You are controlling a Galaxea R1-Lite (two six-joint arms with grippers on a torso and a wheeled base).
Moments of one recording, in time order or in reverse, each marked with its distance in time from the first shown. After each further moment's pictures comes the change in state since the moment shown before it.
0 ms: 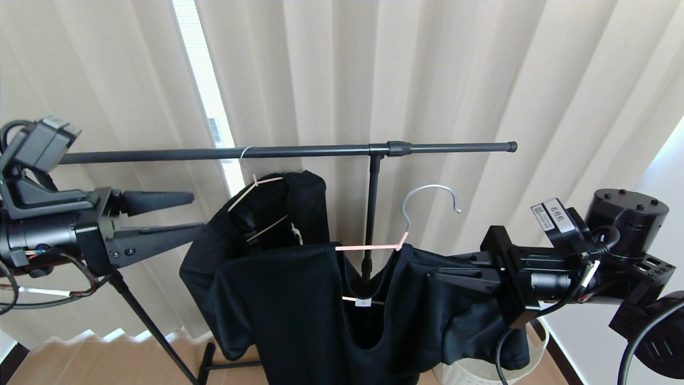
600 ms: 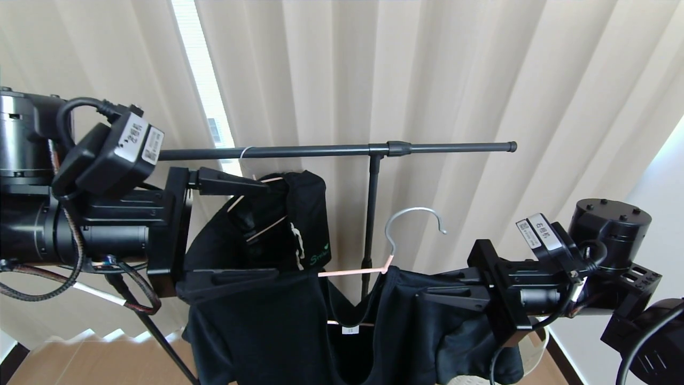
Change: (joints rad) left arm -0.330 0.046 -0.171 0.260 0.109 0.580; right arm 0.064 0.014 0.021 0.000 -0.001 -0.009
